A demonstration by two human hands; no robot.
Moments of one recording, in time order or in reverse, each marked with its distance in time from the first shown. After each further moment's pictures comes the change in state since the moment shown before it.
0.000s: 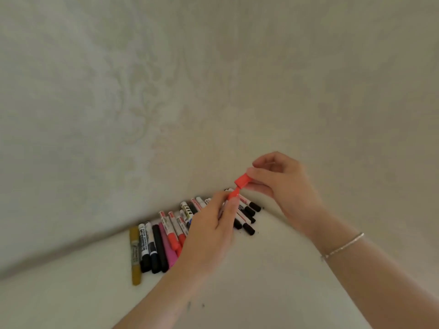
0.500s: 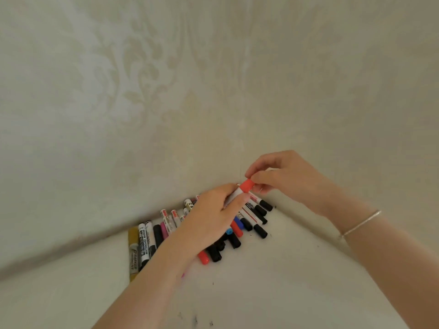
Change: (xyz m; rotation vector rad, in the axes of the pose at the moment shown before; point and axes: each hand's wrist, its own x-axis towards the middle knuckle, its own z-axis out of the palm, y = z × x) left_hand 0.060 -0.046 -0.013 0.283 -0.240 0.054; right_hand 0.048 0.015 -0.001 -0.592 -0.263 0.008
